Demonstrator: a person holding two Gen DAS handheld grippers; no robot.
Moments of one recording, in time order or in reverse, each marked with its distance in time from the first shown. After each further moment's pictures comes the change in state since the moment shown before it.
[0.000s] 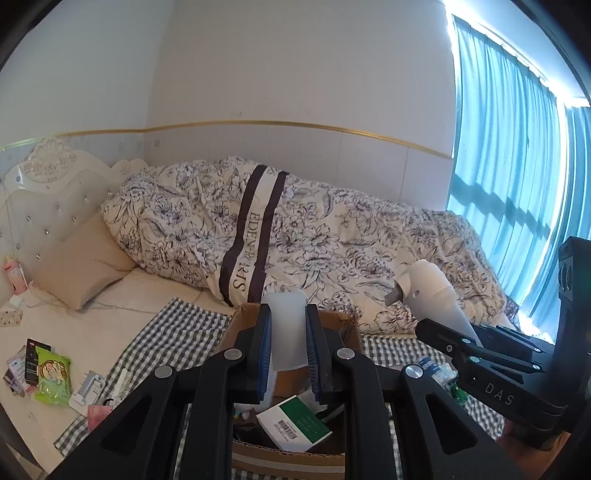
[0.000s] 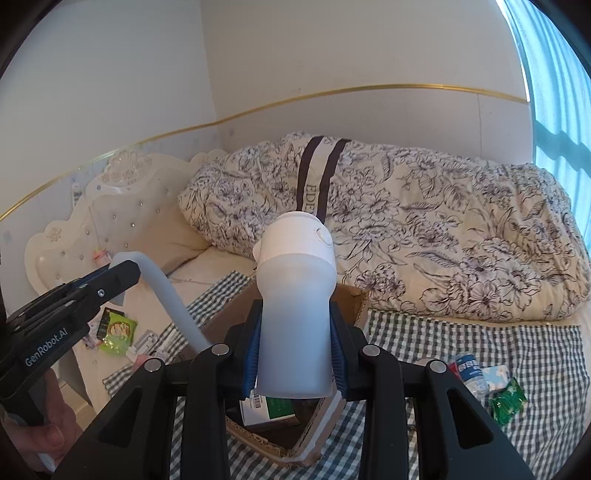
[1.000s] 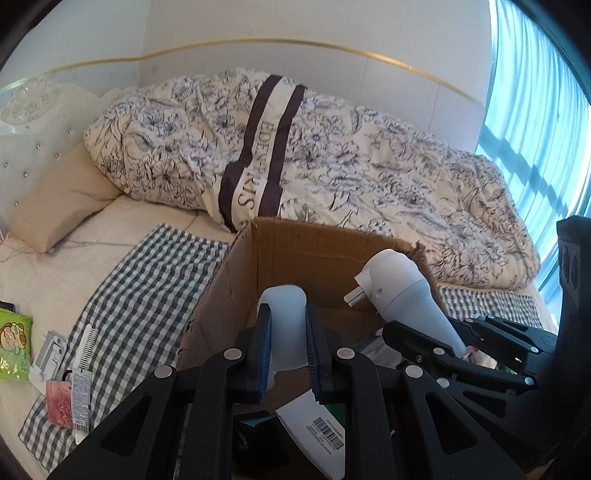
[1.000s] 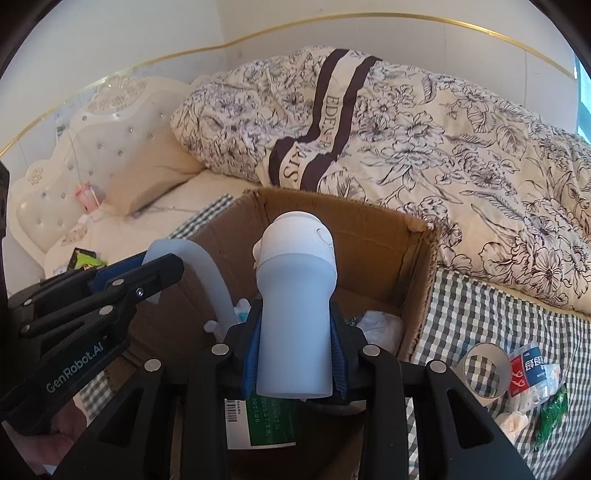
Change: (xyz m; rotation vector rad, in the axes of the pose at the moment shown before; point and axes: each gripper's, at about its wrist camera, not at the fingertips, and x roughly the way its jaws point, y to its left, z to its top) left arm 0.145 0.039 -0.066 -0.041 0.269 0.009; right arm 0.158 0.009 -0.047 -0.065 0.268 0.009
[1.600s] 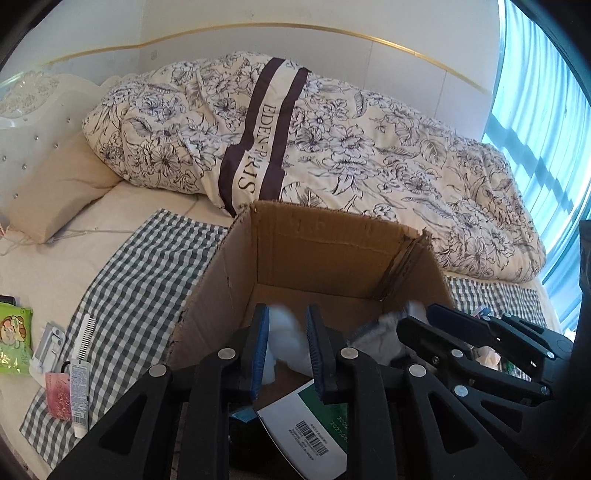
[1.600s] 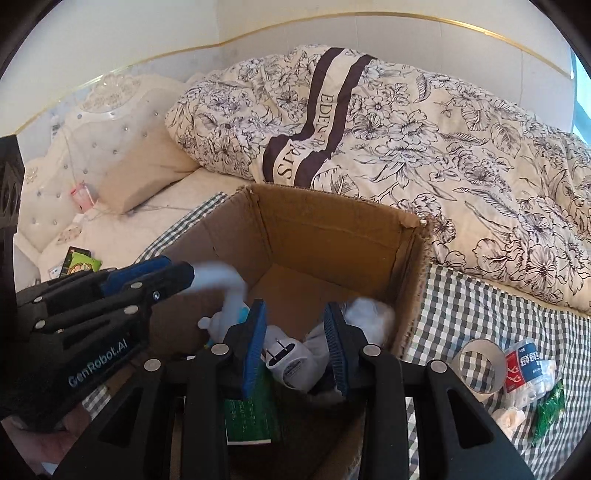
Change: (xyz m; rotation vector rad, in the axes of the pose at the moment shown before) left arm 0.004 -0.007 0.003 0.001 0.049 0.017; right arm -0.015 -0.004 -0.003 0.011 -0.023 -0.020
